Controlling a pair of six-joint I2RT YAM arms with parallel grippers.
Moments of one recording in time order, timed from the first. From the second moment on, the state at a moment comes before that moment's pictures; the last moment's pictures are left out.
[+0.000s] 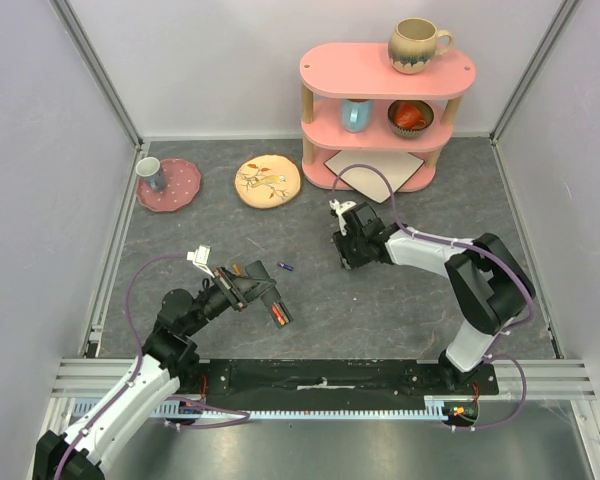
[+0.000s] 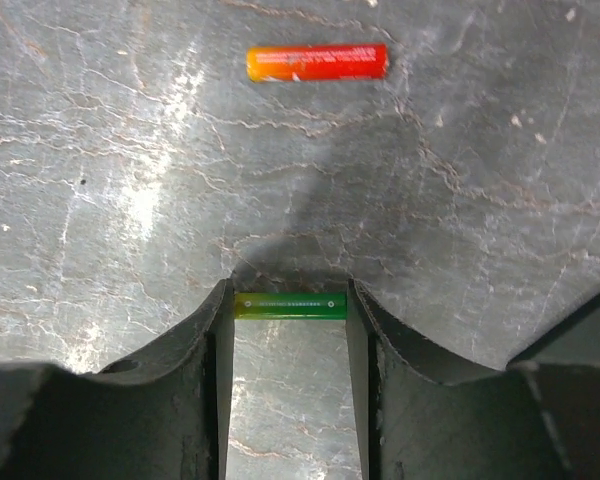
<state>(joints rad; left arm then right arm) -0.51 0.36 0.05 0.33 0.35 -1.19 0.61 1.72 0.96 -0.25 0.03 0.11</state>
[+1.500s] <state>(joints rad) -0.51 0.35 0.05 0.35 0.35 -1.19 0.65 1.68 0.97 -0.49 0.36 1.08</state>
